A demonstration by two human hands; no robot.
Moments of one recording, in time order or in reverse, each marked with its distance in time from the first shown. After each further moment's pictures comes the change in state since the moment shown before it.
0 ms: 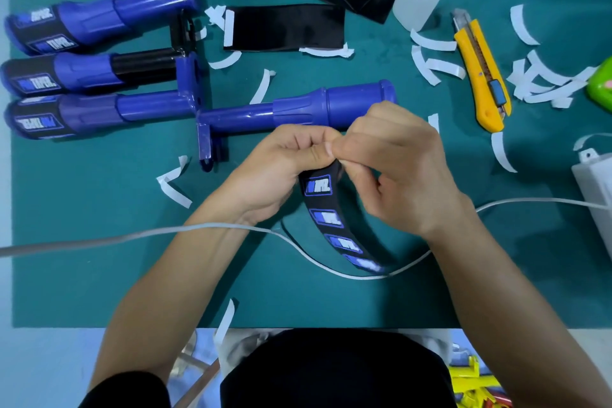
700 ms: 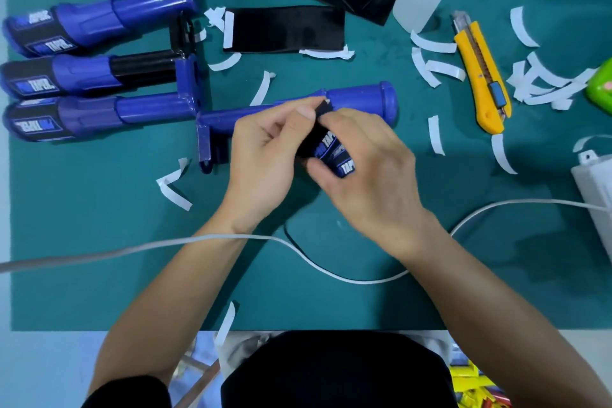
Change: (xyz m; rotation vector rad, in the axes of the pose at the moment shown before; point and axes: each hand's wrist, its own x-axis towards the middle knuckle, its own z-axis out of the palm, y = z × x) left_hand 0.003 -0.004 0.003 0.183 0.574 0.217; right_hand 0.002 -0.026 0.034 -0.141 0.130 0.461
